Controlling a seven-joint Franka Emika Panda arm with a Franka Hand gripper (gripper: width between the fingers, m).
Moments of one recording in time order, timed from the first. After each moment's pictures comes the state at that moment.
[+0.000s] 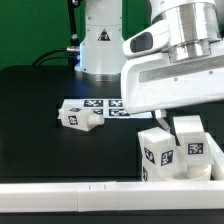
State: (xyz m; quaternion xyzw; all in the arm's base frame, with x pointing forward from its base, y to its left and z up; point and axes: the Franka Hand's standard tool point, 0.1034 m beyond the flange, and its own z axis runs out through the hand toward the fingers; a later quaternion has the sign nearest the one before) arm 0.633 0.105 0.080 -0.96 0.13 -0.23 0.09
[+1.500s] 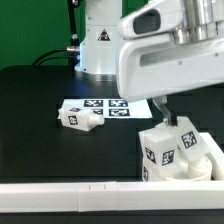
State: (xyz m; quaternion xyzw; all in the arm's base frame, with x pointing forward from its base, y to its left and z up) arm 0.634 0.100 0.103 -0.99 -0.05 -0.07 0.09
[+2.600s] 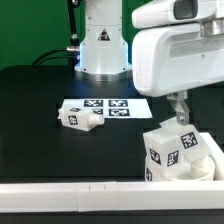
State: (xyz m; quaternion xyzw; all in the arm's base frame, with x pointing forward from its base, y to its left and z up) arm 0.639 0.107 0.110 -0.94 -0.32 -0.10 0.02
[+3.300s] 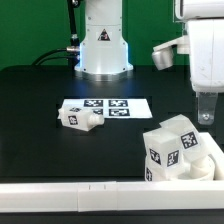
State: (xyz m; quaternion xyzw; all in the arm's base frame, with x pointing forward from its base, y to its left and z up) arm 0.626 0.105 0.107 -0.76 -0.64 -0.07 -0.06
